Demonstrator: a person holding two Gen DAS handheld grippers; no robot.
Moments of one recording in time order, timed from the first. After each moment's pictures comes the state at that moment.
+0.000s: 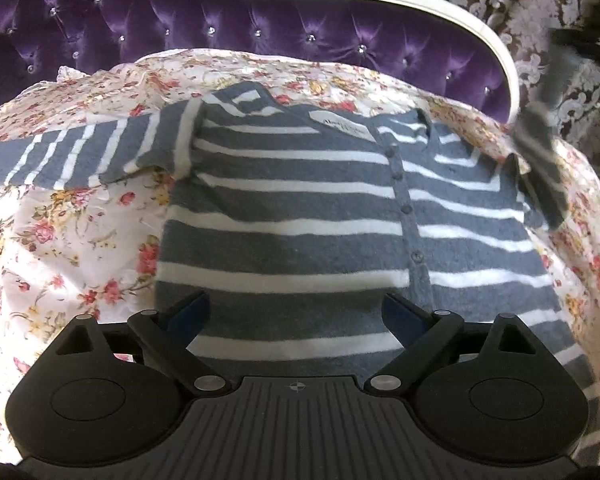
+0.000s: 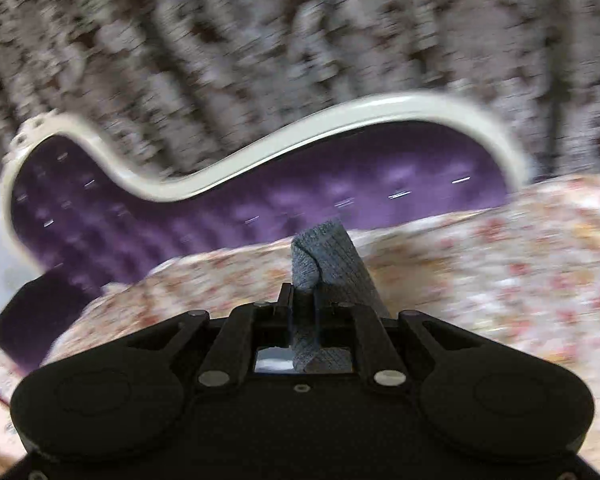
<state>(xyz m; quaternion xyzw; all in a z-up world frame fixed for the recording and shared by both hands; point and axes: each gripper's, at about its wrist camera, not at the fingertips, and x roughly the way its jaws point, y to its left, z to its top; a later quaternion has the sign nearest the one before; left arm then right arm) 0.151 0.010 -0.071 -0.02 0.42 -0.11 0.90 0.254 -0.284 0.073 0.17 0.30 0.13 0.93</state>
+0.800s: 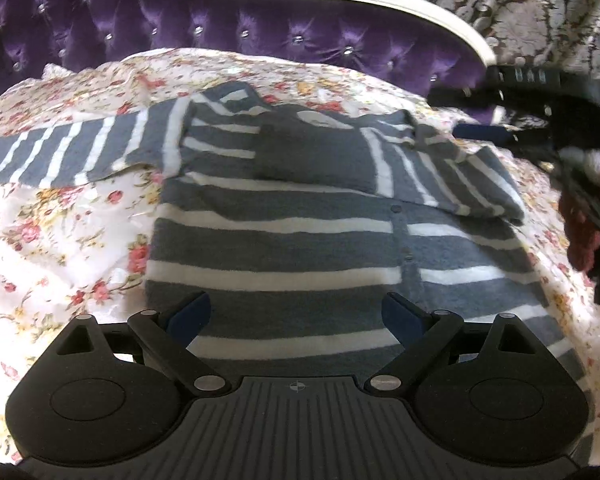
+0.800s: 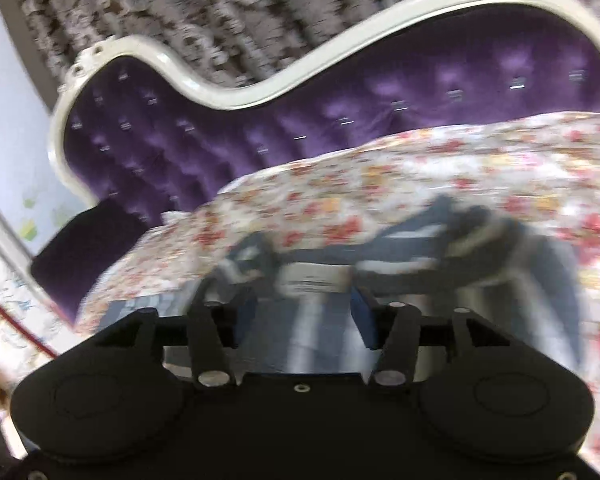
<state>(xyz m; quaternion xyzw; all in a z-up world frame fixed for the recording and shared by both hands) 0.150 0.014 -0.076 -0.03 0.41 -0.15 0.90 0.243 -0.219 -0.036 0.17 0.32 0.23 0.90</state>
